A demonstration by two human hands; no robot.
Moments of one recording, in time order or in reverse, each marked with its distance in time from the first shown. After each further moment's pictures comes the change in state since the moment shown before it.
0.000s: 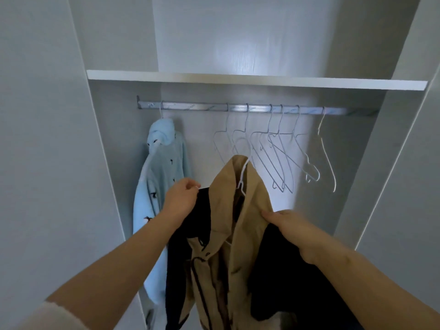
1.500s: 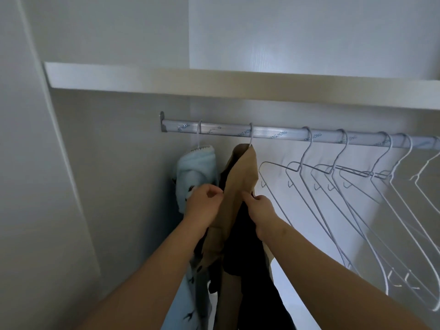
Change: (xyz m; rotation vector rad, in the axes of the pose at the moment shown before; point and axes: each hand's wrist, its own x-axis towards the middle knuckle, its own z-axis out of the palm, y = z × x) left_hand 0.287 -0.052 -0.029 -0.095 -0.023 -0.019; right_hand 0.325 -0.168 0.180 0.249 0.110 -0.017
